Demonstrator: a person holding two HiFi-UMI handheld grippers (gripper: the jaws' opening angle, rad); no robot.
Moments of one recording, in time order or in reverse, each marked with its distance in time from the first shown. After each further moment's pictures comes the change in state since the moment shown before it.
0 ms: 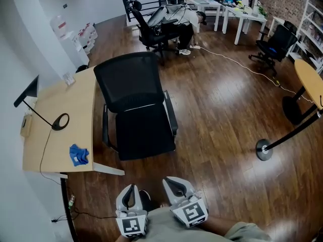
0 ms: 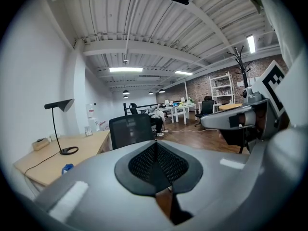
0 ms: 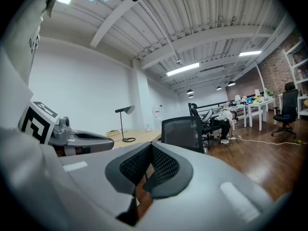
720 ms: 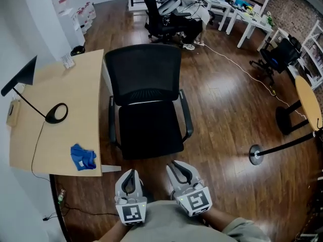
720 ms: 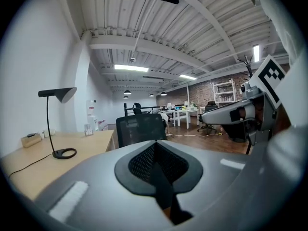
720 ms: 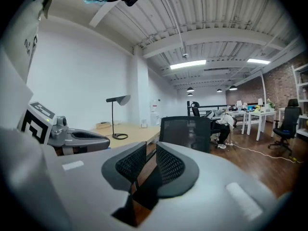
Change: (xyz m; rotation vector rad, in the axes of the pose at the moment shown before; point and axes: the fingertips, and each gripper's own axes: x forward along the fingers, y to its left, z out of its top) left arm 0.091 0.164 -0.012 -0.046 -0.009 -0.037; right arm 0.178 0.021 0.022 -0.102 0.080 -0.072
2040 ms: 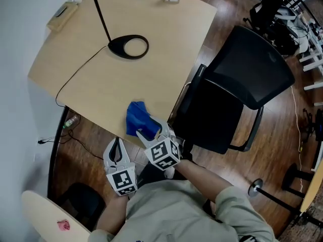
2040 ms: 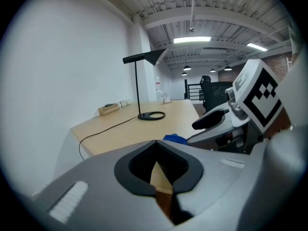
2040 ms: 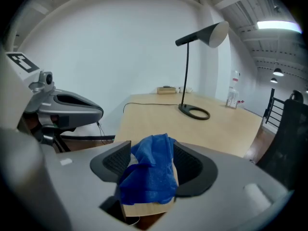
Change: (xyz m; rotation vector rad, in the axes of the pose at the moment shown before) left arm -0.095 0.356 -0.183 -0.240 0.246 0.733; right arm 0.342 0.345 -0.135 -0.396 0.394 0.742
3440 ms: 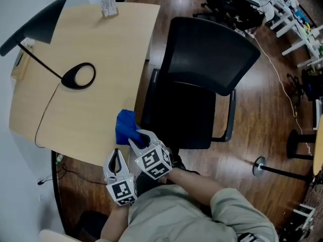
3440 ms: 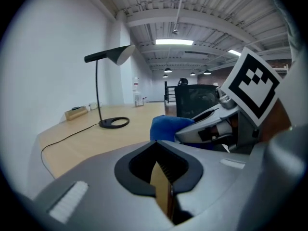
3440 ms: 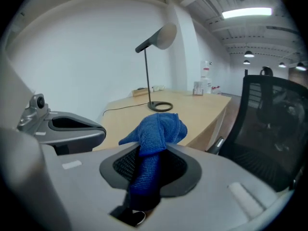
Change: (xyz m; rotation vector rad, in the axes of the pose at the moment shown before) left arm 0.051 -0.142 0.033 0.062 0.006 -0.242; right arm -0.064 -0.108 -0.038 0.259 -0.020 -0.132
